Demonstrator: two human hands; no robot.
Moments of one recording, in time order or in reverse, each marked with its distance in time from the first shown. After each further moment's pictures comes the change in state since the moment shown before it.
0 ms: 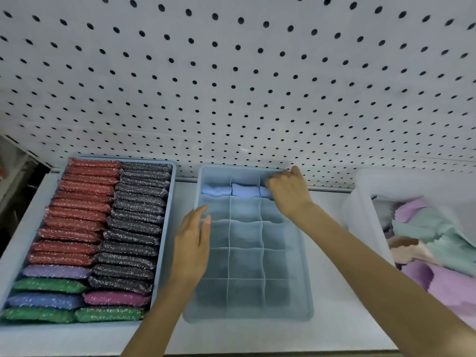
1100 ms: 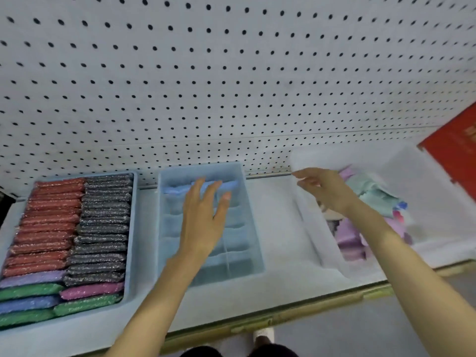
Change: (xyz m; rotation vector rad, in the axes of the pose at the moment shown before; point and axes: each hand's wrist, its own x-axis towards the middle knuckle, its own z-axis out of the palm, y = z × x) left_hand -0.027 0.099 0.027 0.001 -0.137 0.247; right_hand -0.171 0.116 0.005 1.143 0.167 0.409
